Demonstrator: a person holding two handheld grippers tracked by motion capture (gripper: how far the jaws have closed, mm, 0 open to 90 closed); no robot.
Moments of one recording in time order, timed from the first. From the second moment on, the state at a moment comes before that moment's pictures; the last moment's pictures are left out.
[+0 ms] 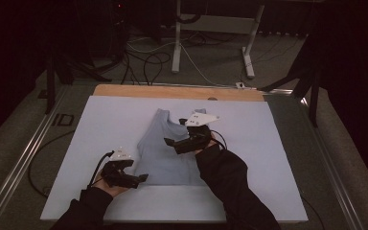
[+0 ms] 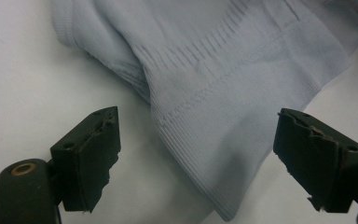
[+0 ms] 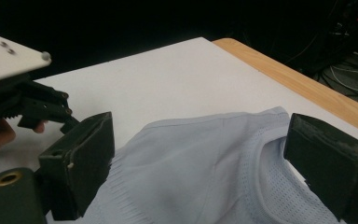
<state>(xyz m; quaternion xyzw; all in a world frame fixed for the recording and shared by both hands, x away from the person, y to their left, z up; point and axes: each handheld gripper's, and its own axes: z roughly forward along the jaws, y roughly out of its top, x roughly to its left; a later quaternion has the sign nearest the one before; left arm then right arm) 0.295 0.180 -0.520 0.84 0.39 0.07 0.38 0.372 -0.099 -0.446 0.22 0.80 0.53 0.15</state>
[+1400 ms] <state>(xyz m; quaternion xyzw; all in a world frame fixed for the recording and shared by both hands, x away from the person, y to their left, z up) 0.280 0.163 -0.515 0.85 0.38 0.04 0.36 0.385 -0.075 -0.451 0.21 0.82 0.52 0.14</state>
